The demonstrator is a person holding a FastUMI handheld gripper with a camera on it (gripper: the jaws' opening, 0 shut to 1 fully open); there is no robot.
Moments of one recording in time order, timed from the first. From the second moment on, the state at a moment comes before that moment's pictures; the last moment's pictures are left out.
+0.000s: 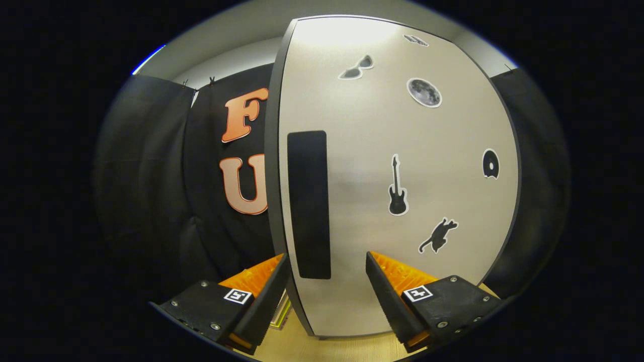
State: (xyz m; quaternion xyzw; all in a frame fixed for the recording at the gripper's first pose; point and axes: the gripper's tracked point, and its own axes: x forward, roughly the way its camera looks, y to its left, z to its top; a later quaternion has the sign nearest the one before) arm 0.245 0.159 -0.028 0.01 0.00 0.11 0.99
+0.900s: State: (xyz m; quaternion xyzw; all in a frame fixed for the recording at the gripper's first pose) arm -0.003 0.019 0.001 0.00 -0.02 0.03 1.00
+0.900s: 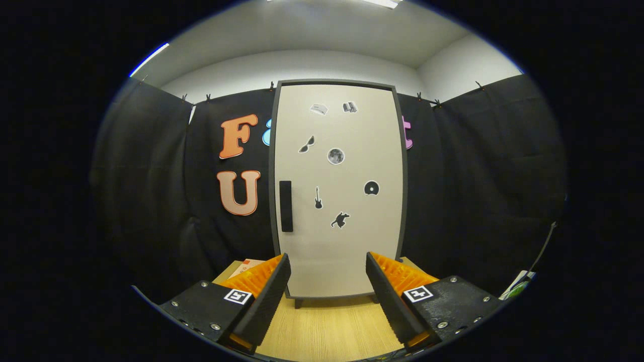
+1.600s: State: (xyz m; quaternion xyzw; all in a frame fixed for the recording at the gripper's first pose) arm -0.084 0.001 0.024 0.00 -0.04 0.01 1.00
